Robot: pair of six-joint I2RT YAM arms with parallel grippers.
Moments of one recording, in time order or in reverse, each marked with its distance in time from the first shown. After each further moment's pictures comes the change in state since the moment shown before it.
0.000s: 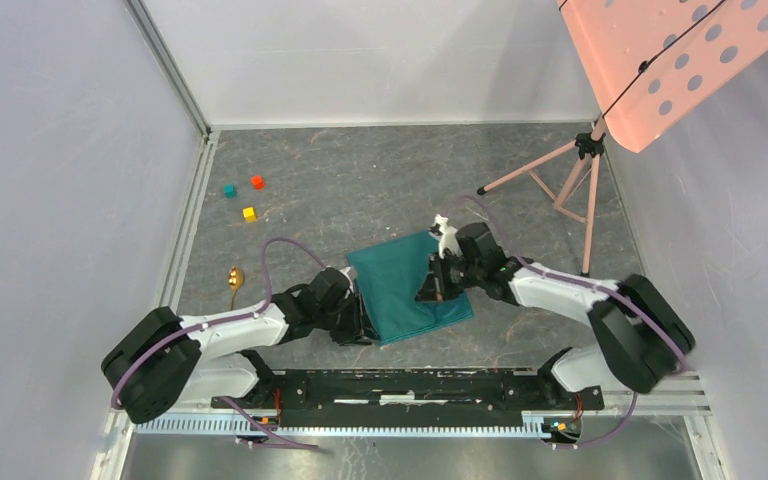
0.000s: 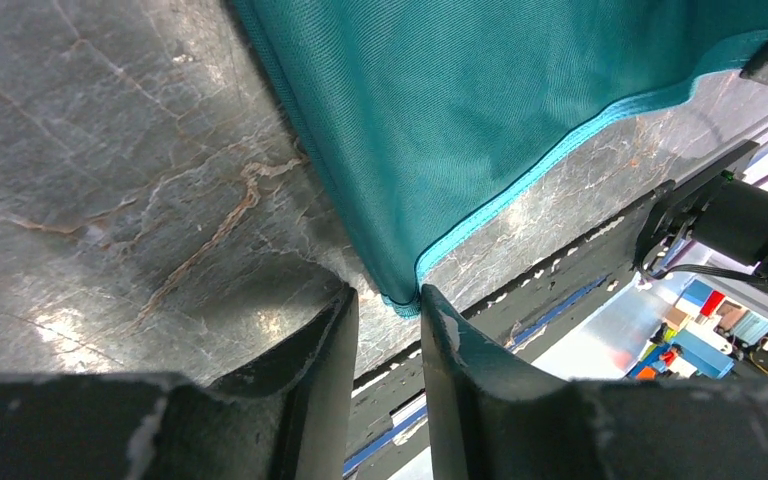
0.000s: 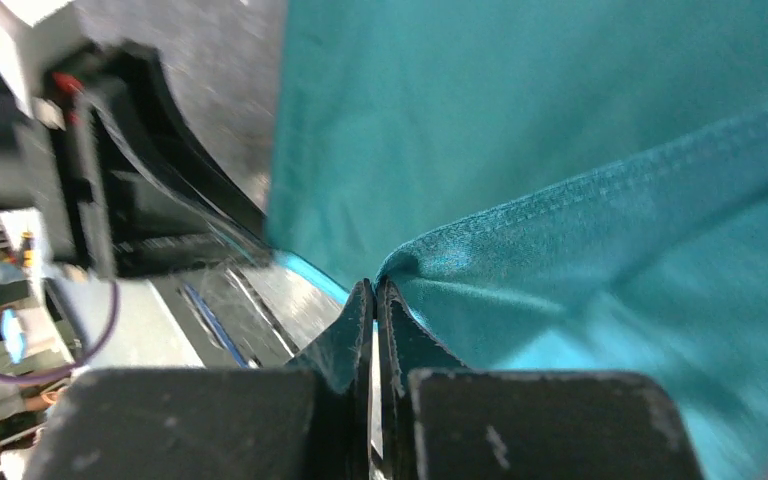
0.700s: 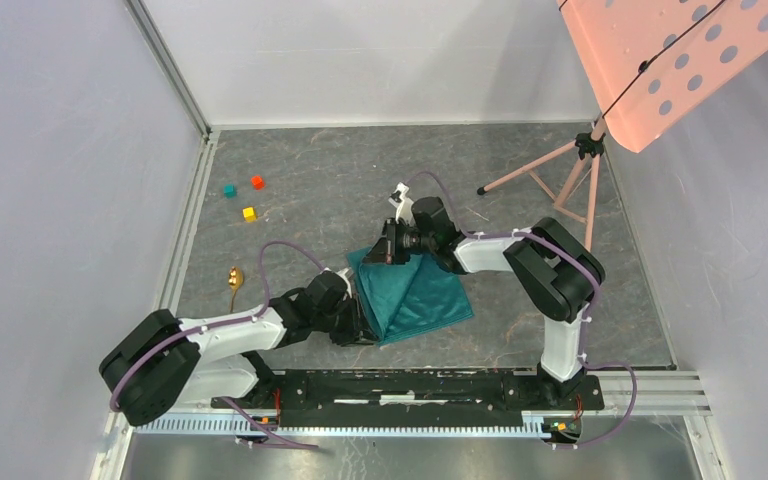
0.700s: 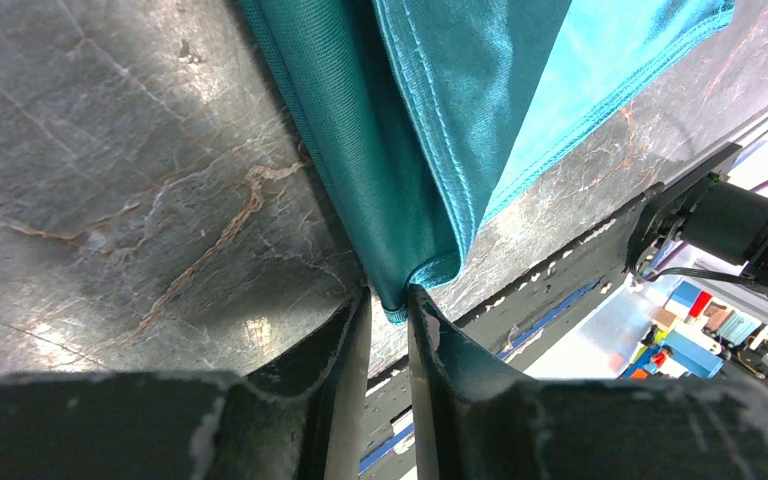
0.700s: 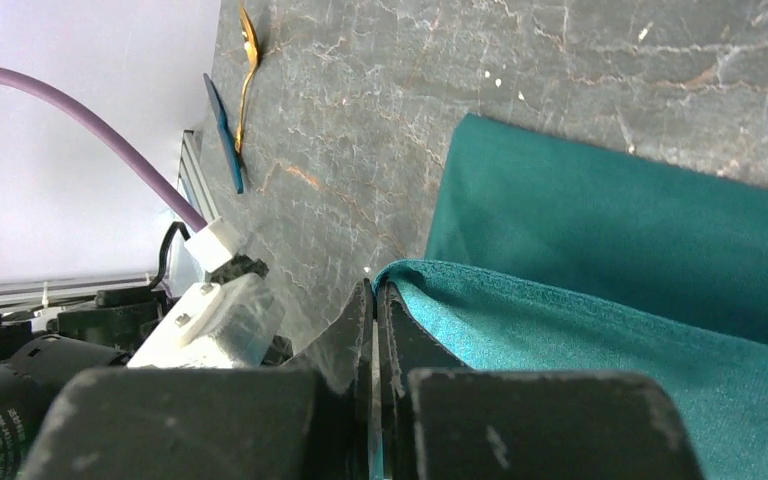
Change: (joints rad) left arm 0.000 -0.011 -0.046 0.075 0.001 -0.018; right arm 0.087 0.552 0.366 0.500 -0.043 0.311
